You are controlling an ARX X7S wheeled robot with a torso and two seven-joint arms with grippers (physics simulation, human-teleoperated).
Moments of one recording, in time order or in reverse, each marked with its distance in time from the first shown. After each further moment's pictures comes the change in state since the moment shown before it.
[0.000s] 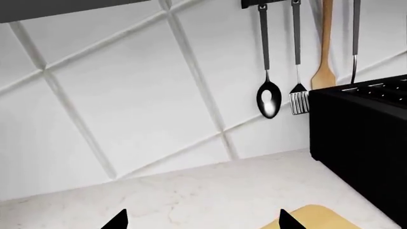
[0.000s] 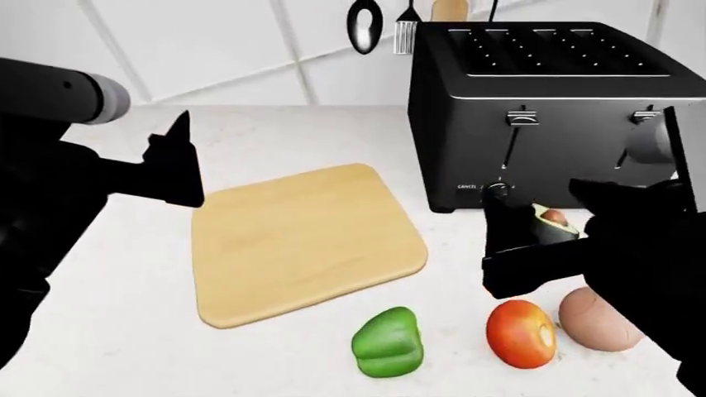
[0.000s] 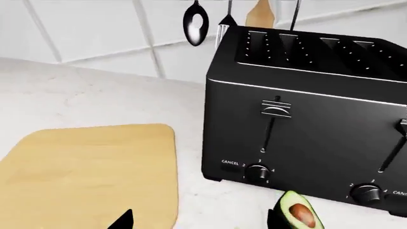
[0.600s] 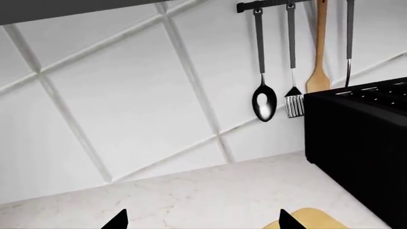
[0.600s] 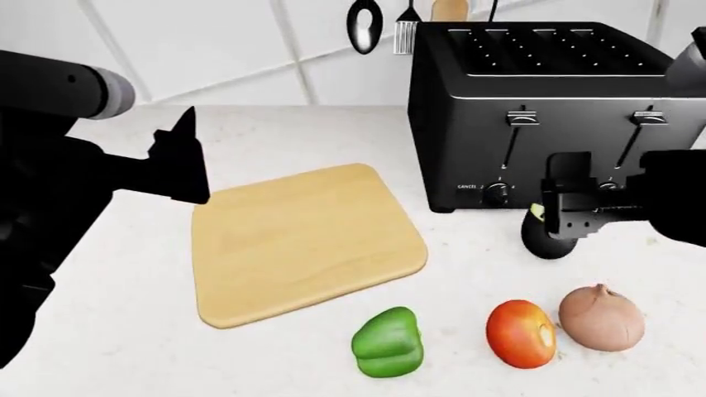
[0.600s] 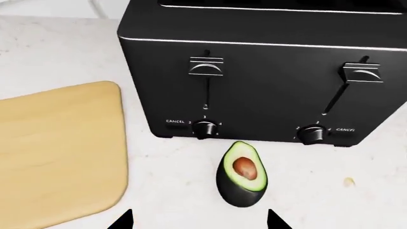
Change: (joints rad) left arm -0.016 -0.019 0.053 -0.007 -0.019 0.054 -0.021; right arm 0.457 0.196 -0.532 0.428 0.215 -0.026 -0.043
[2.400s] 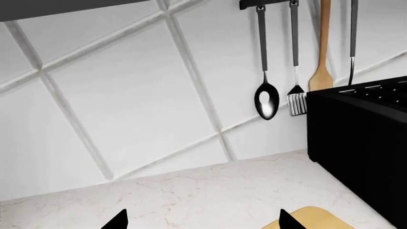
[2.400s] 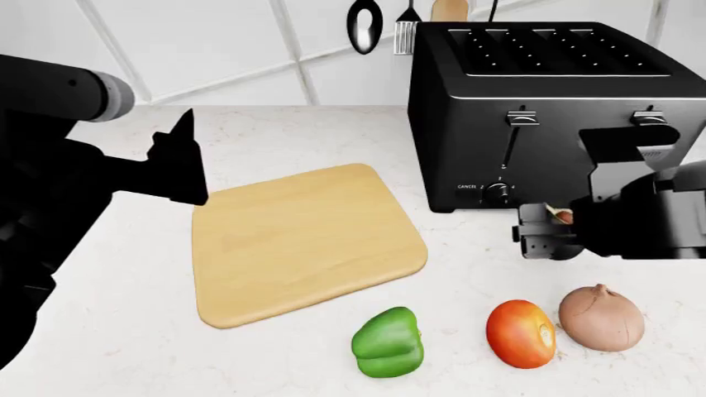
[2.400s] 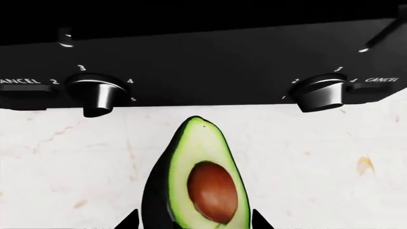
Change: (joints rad) left arm 0.026 -0.061 0.063 0.002 0.037 0.098 0.036; right arm -0.109 -0.212 -0.180 0.539 -0.675 0.153 -0.488
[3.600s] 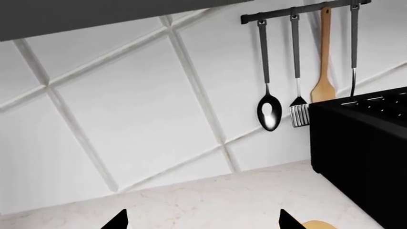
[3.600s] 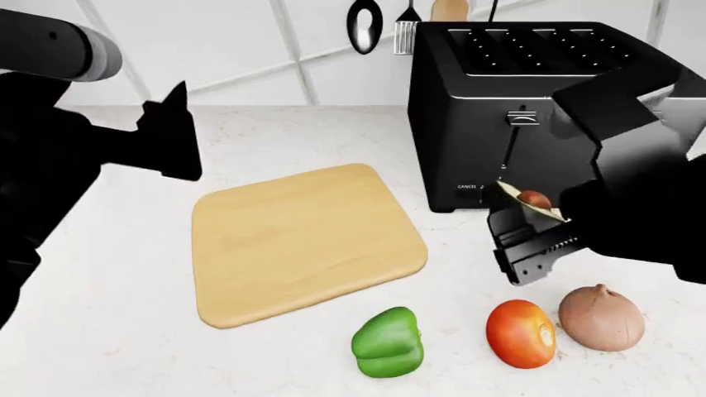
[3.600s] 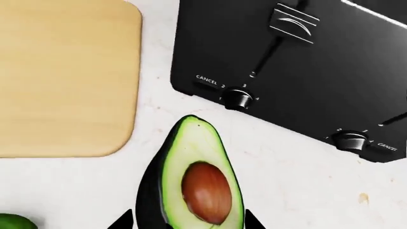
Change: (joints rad) left arm -0.130 -0.028 0.079 -0.058 -0.073 0.013 -0.065; right arm 0.272 0.080 -0.136 -0.403 0.625 0.057 0.381
